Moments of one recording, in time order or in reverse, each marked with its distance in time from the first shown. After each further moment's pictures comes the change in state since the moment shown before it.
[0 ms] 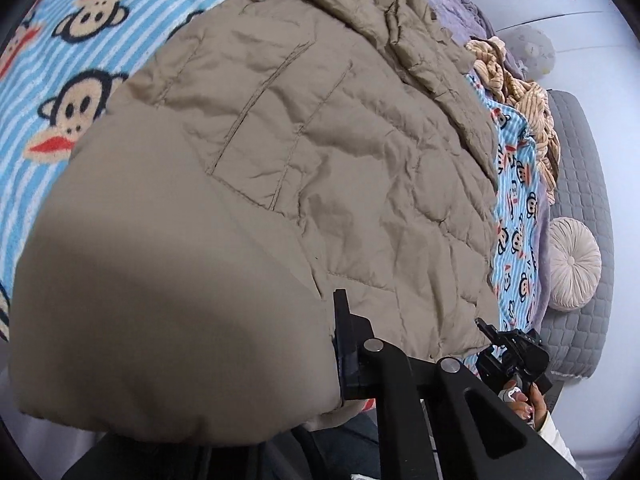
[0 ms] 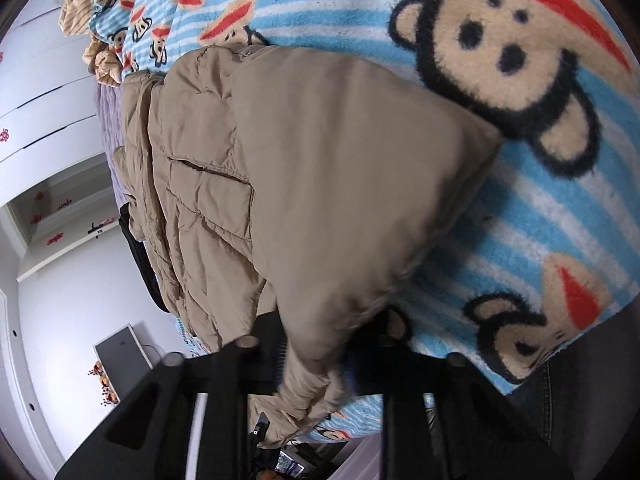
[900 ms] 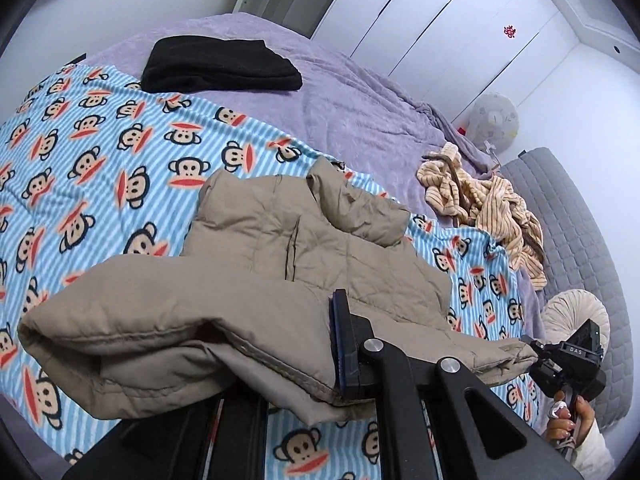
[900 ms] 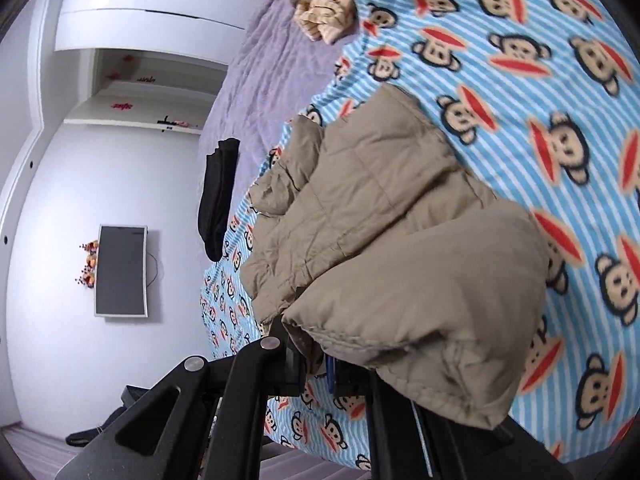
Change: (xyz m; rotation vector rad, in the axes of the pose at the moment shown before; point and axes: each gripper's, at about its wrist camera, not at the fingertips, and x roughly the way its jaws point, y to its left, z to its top) left arm -0.114 -0.152 0.135 0.147 -0.464 0.096; right arm -0.045 0.270 0.043 -0.641 0.034 0.087
